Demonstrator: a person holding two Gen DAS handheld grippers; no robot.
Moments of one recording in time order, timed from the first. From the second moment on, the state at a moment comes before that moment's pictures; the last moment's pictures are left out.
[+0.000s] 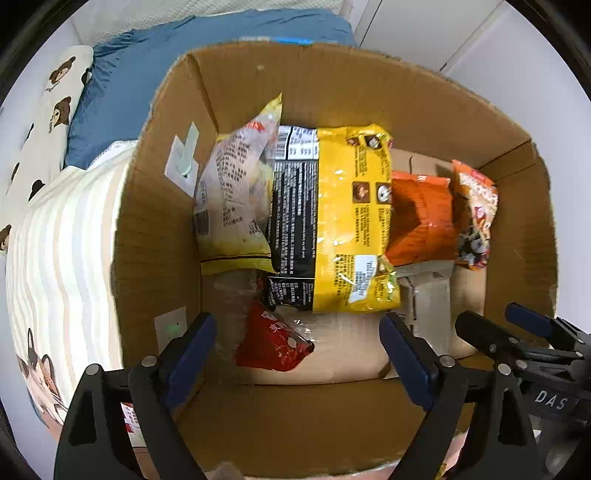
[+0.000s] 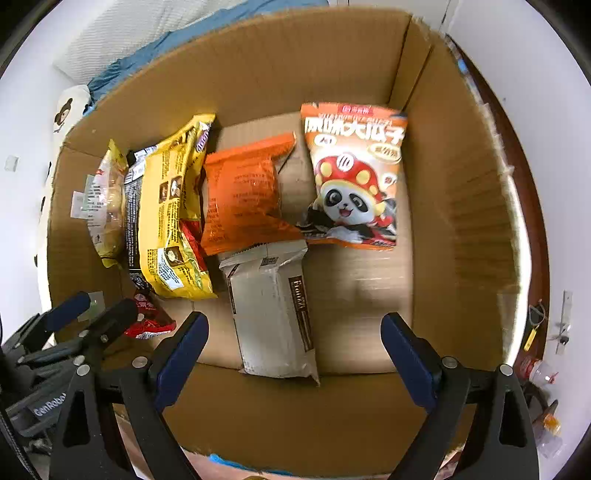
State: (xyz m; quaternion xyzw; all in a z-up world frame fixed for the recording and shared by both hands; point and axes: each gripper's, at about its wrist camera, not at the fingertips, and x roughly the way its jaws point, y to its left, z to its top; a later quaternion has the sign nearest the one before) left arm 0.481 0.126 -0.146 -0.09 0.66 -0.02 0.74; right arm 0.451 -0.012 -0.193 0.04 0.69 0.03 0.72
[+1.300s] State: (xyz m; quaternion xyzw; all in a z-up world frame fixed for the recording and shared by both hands) left arm 0.176 0.078 -0.229 -0.25 0.75 -0.05 0.62; right arm 0.136 -0.135 -0.221 0.28 0.66 -0.02 0.70
